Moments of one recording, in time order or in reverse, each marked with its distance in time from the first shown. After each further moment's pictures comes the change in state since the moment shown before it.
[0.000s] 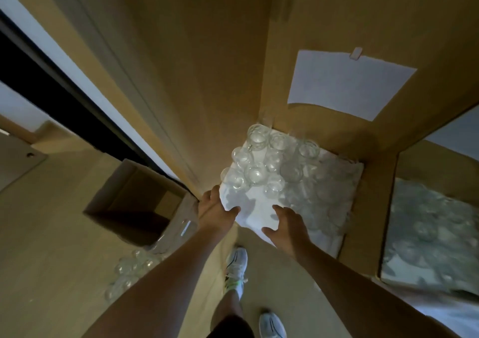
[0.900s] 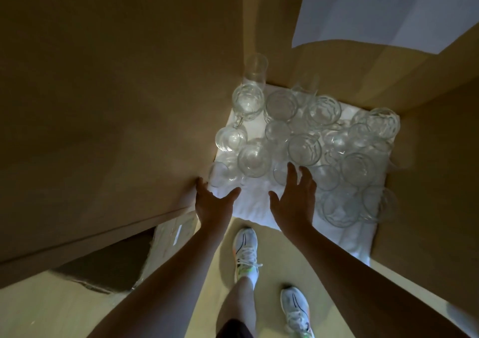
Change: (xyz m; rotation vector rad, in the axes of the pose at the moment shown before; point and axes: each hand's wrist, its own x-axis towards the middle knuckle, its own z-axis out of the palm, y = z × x) left_hand 0.171 -0.052 0.111 -0.325 0.065 -0.300; right_hand 0.159 0.005 0.064 0.111 0.404 0.201
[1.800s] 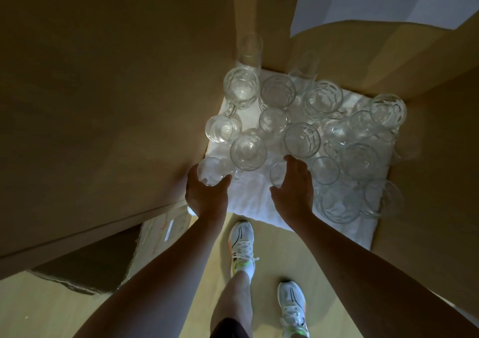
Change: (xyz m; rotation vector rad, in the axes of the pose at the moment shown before) left_hand 0.014 -0.002 0.024 -0.086 0.248 0.071; right_hand 0.028 0.025 0.020 0.068 -0.025 -0.026
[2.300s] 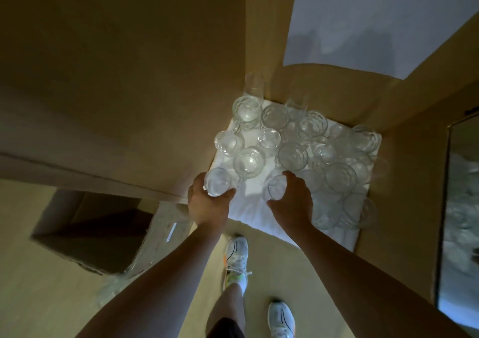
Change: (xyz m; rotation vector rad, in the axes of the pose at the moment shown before) left_hand -0.052 0.016 -0.050 -0.018 -0.028 0.126; right_hand -0.045 -0.011 -0.061 0.066 -0.011 -0.018
